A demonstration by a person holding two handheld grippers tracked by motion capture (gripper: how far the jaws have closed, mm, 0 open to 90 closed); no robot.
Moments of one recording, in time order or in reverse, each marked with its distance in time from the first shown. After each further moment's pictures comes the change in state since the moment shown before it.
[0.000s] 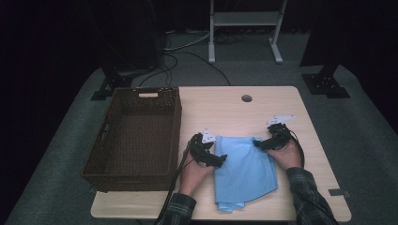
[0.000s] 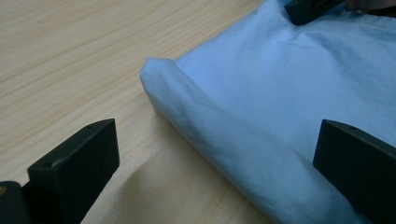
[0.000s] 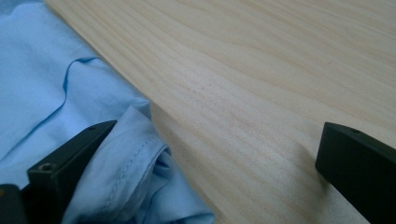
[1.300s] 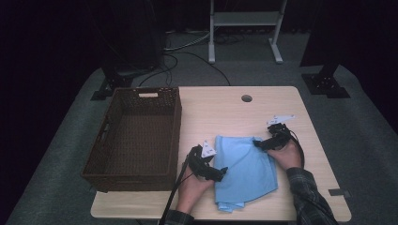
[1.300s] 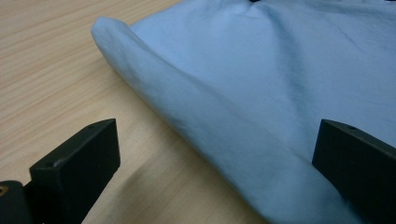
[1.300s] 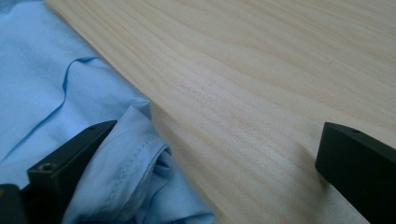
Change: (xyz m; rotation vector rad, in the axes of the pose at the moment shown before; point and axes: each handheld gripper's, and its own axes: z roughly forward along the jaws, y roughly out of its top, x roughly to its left) left arm -0.035 -0.021 -0.024 0.004 -0.004 0.009; right arm 0.000 0.000 0.000 0.000 0.001 -0.001
